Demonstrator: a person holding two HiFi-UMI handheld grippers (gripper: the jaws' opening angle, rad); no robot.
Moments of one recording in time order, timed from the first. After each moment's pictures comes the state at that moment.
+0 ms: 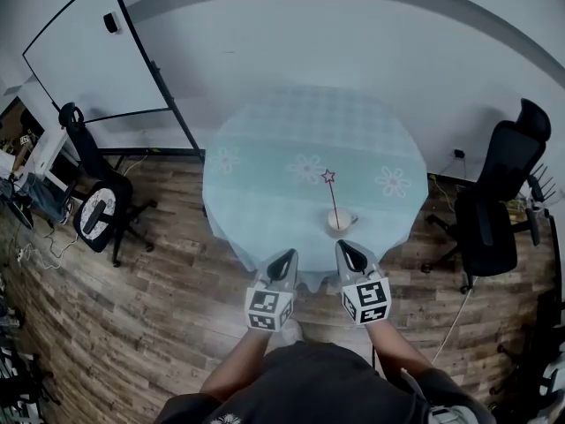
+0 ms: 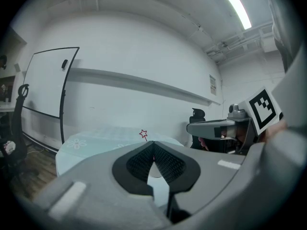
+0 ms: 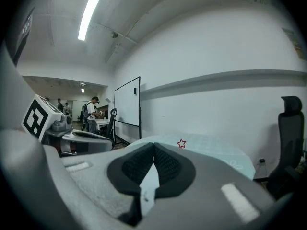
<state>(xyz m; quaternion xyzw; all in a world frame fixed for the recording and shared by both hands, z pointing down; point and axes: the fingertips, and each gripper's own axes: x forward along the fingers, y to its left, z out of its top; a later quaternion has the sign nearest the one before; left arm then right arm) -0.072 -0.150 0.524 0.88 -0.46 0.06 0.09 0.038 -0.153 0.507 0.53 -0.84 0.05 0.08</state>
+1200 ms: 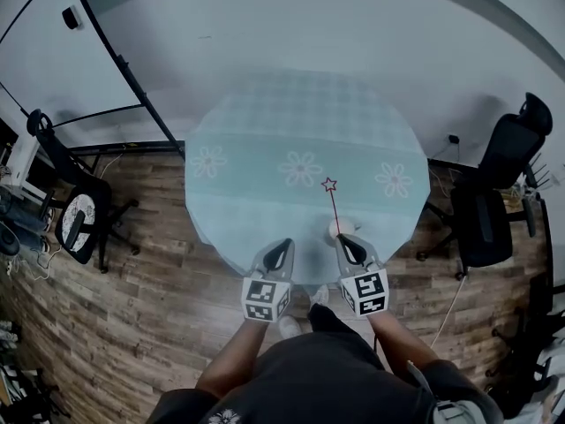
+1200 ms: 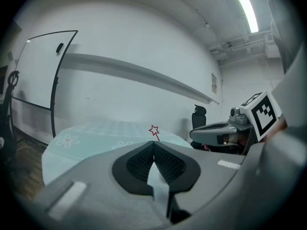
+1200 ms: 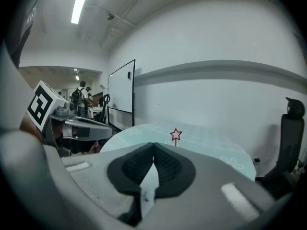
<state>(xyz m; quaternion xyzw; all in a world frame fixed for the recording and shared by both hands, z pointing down) -0.080 -0.260 0.564 0.89 -0.43 0.08 0.12 0.036 -0.249 0.563 0.54 -0.82 0.08 0.16</state>
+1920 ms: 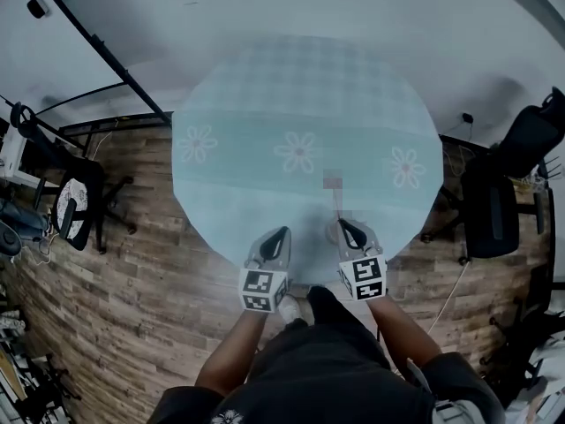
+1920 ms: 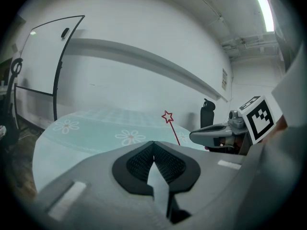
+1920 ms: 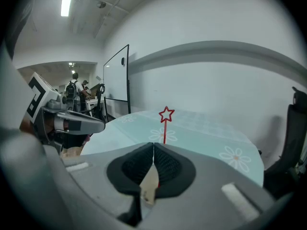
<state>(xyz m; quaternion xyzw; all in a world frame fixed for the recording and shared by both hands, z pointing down) -0.068 -0.318 0.628 0.87 -0.45 0.11 0.18 0.062 -0.318 0.635 0.54 -0.81 0.12 0.20</state>
